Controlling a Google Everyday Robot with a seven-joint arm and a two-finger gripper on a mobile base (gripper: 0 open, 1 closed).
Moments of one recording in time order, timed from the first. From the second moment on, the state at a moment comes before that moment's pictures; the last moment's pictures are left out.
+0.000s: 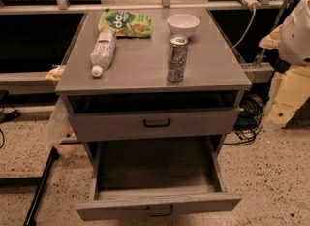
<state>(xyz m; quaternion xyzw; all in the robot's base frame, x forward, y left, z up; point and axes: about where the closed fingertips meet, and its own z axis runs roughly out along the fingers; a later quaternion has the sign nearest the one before) 0.438 -0.217 0.976 -0.60 0.78 -0.03 0.16</state>
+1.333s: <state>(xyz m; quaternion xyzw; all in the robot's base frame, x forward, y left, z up) 0.432 -0.214 0.843 -0.60 0.78 0.02 0.19</state>
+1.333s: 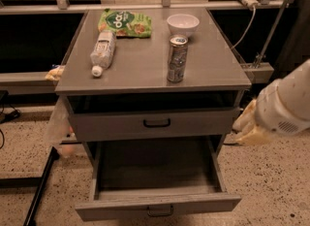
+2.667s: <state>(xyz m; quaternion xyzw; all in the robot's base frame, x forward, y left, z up) 0.406 -0.243 0.661 -0.59 0.79 0.06 0.14</state>
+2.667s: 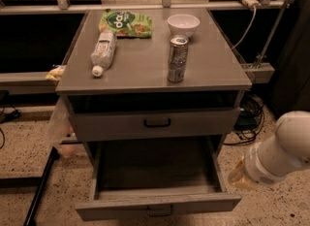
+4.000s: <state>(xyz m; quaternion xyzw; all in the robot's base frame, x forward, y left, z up) 0.381 -0.256 0.508 -0.61 0.78 0.11 0.13</state>
